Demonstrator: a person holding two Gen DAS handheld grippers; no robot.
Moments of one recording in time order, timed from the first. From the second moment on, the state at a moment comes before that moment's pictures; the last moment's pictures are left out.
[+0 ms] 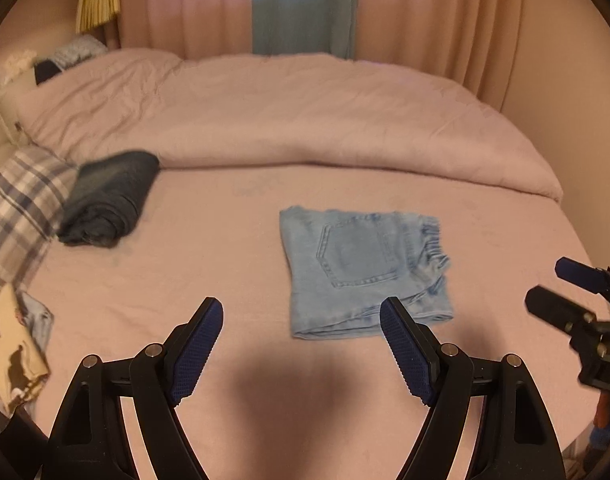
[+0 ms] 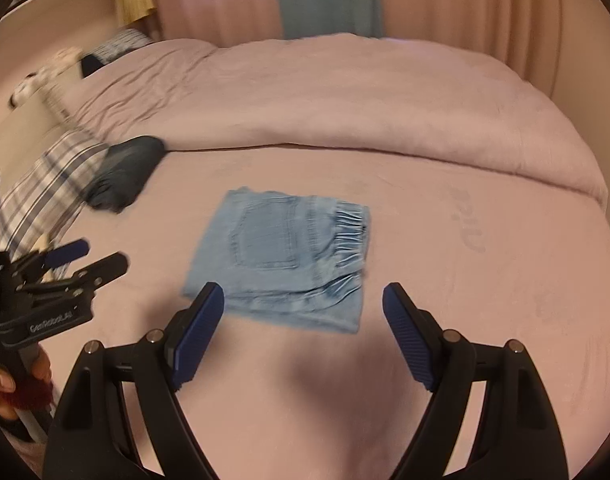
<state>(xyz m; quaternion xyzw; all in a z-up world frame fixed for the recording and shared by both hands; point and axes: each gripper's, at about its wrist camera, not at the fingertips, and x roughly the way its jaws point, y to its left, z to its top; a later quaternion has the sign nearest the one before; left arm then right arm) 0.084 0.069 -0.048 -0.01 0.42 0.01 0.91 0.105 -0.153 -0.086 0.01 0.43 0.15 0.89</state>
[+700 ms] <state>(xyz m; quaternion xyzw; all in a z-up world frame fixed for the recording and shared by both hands) 0.038 0.031 0.001 0.03 0.39 0.02 0.92 0.044 -0.142 -0.036 -0.01 0.39 0.19 0.90</state>
